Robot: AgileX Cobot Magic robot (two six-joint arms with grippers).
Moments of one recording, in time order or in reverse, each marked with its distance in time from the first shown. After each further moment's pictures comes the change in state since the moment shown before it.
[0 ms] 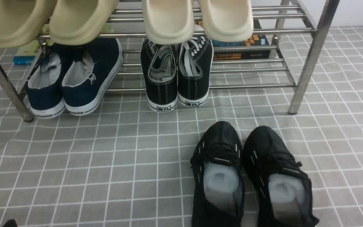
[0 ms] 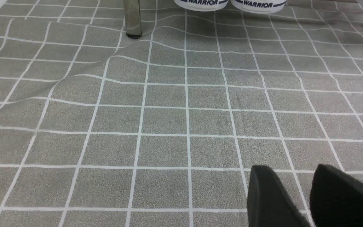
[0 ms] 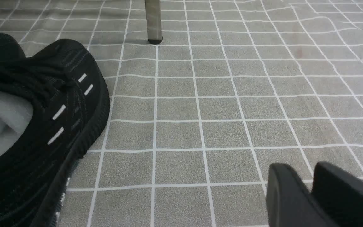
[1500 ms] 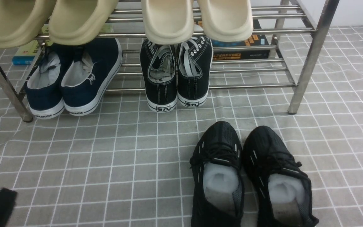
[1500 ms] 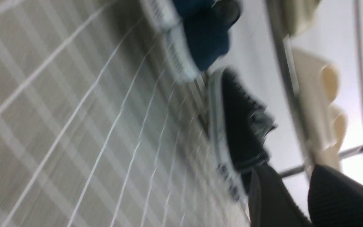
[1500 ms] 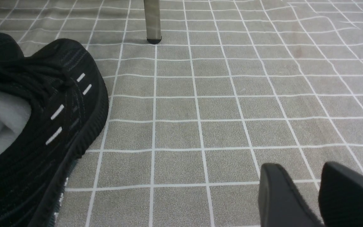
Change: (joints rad) right arm 0.000 0.000 0.000 -0.001 0.000 0.000; left arm 0.000 0.003 0.005 -0.557 -0.361 -0.482
